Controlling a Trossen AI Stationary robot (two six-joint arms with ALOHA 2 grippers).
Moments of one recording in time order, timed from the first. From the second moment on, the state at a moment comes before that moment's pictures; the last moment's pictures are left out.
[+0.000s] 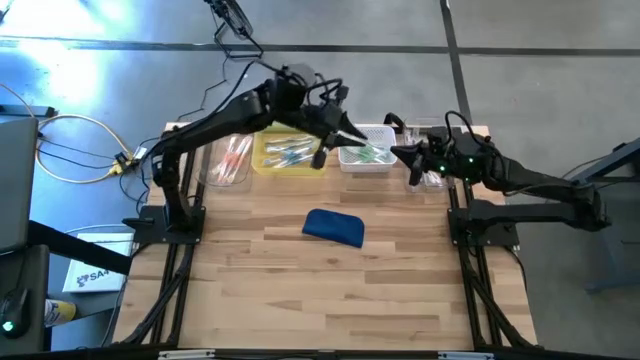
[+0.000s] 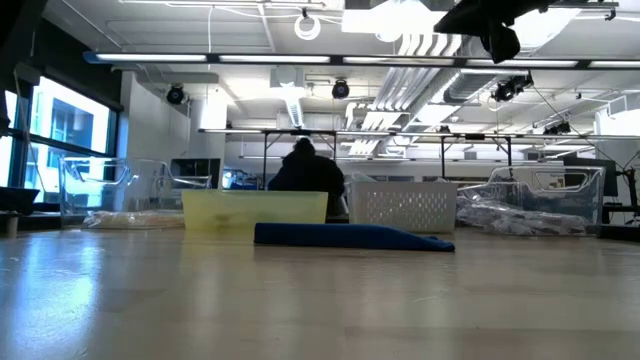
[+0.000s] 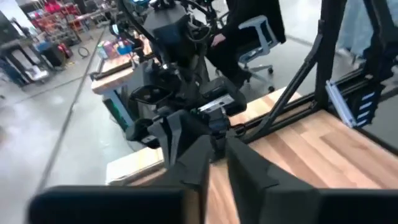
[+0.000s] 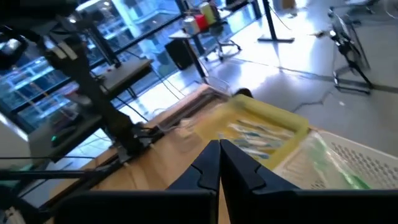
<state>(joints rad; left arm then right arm) 0.30 1.80 2.13 -0.55 0.50 0.44 -0.30 0.76 0.77 -0.18 0.12 0.48</state>
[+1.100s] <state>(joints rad) -0.04 1.64 1.86 -0.58 -0.07 0.56 -0.13 0.73 0.77 -0.09 0.13 0.35</state>
